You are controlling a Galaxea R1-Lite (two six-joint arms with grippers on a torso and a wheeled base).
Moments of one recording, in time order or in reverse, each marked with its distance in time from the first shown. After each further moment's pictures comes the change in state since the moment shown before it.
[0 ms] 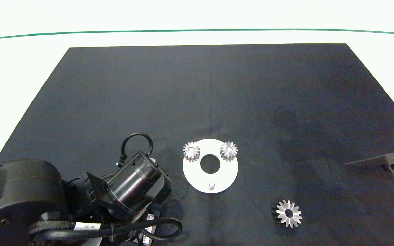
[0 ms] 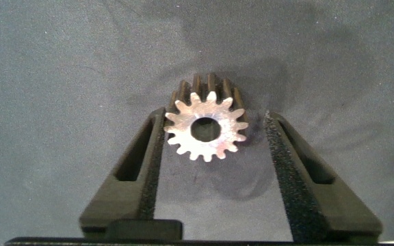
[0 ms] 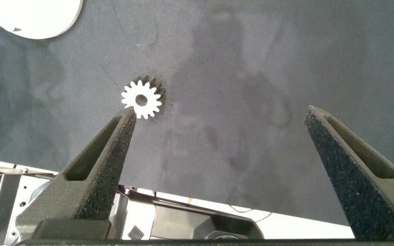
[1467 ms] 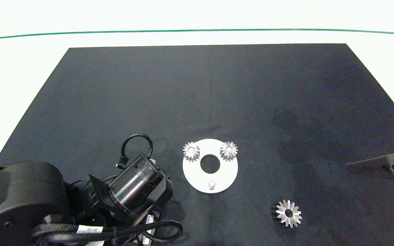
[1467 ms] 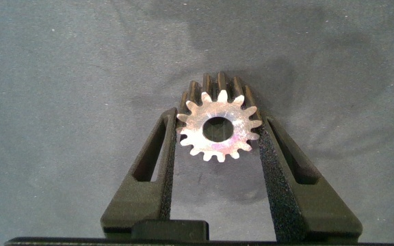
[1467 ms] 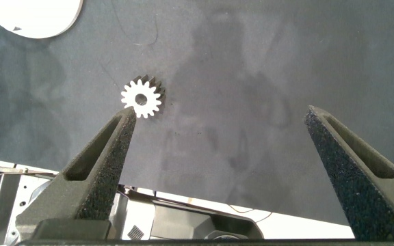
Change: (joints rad) left arm -0.007 0.004 0.005 0.003 0.033 -0.008; right arm 0.001 -0.005 0.003 0.000 0.000 -0.002
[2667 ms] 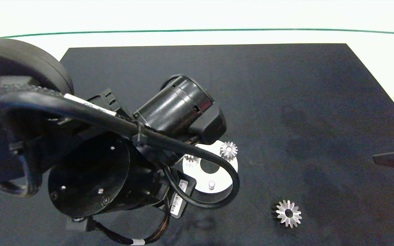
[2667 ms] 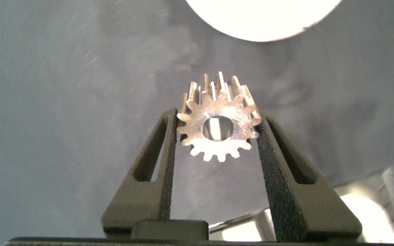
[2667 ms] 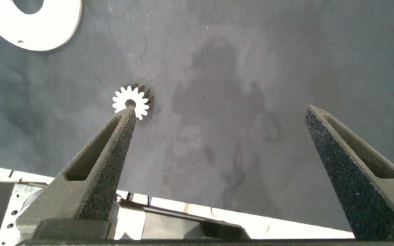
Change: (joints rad) left arm -0.143 0.098 -0.641 0.495 0.003 0.130; right arm -0.047 -0.085 -0.017 0.001 -0.002 -0.063
